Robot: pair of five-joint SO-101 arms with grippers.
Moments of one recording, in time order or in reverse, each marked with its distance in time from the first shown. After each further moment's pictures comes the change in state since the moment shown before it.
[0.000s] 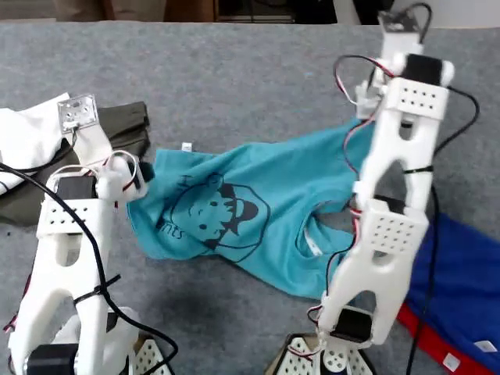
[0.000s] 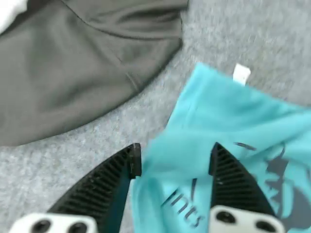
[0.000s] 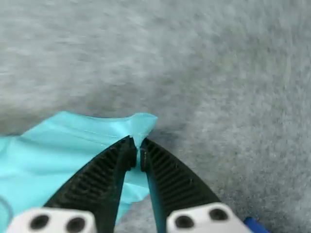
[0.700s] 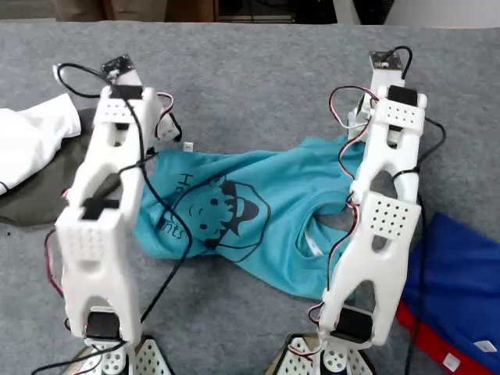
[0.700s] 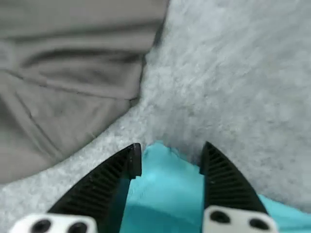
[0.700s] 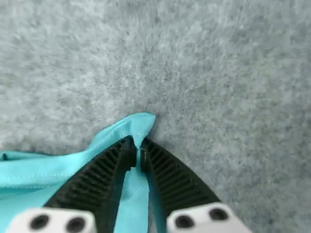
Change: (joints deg) left arm 6.2 70.1 -71.6 22.2 14.9; right arm 0.7 17.3 1.8 -16.7 0.0
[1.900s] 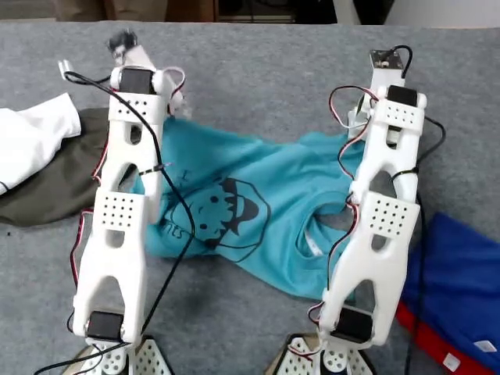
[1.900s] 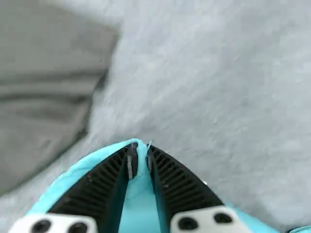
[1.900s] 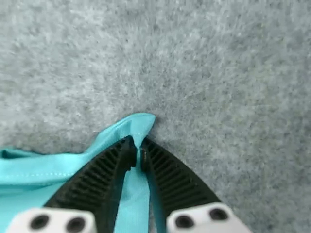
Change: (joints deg) left arm 2.7 29.9 -64.0 19.7 4.8; right arm 0.0 1.2 -1.9 0.0 0.0
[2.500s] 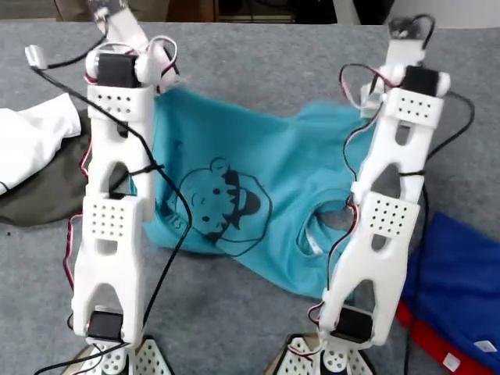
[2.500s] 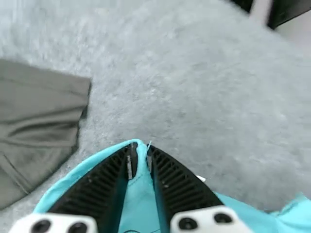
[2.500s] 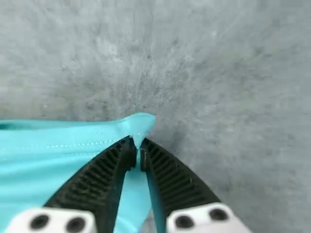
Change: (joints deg) left arm 1.2 -18.5 -1.1 5.1 -5.5; right arm 0.0 -0.4 -32.4 21.3 0.0
